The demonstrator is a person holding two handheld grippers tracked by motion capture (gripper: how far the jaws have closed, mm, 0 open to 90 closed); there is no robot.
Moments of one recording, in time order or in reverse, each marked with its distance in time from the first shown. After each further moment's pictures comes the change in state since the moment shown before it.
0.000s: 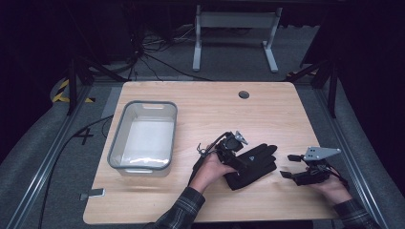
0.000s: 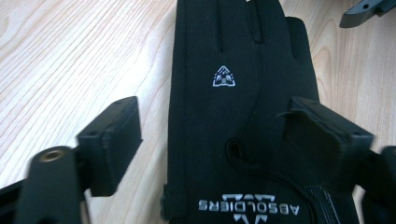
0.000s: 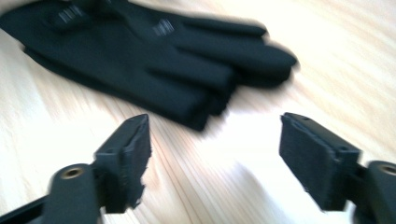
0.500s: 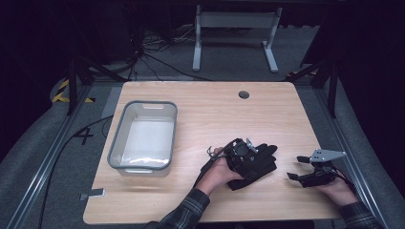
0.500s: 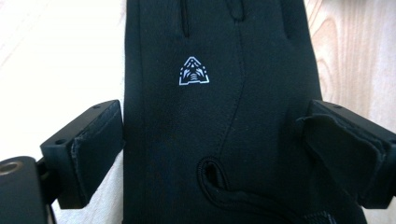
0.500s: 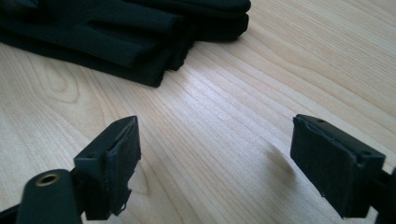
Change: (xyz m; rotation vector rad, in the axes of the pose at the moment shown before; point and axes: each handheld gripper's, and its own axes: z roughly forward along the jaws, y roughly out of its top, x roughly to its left) left arm -0.015 0.003 0.031 0.110 -0.003 0.067; right arm -0.016 -0.025 -0.003 0.027 -0.066 0.049
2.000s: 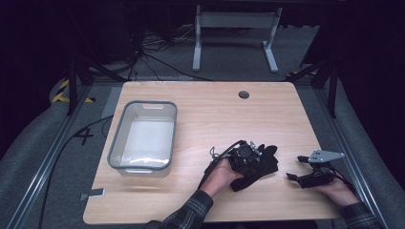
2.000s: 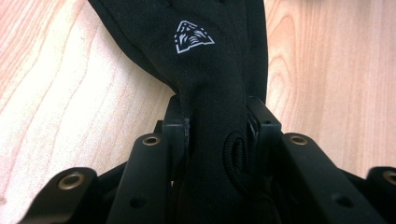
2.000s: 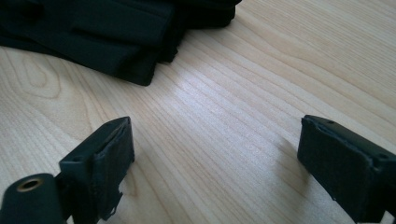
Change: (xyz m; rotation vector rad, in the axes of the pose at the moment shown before) left arm -0.010 0.007 -0.006 0.028 -0.088 0.023; right arm 0.000 -0.005 0.005 0.004 -0.030 0.005
